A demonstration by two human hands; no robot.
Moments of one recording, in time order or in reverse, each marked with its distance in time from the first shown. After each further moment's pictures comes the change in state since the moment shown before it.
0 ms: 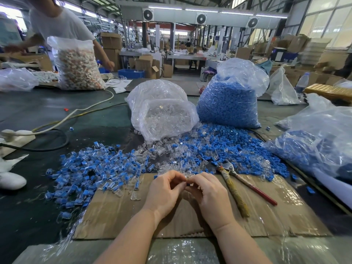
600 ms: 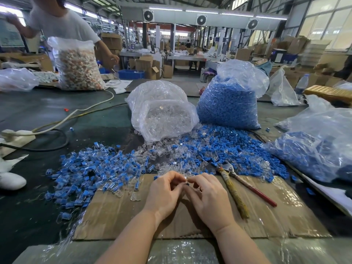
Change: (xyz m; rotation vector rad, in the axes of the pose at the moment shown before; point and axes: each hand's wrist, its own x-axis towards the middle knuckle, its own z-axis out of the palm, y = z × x) left_hand 0.000 0.000 0.001 0.045 -0.001 -0.015; right_hand -0.001 -0.008 -0.005 -0.071 -0.032 0.041
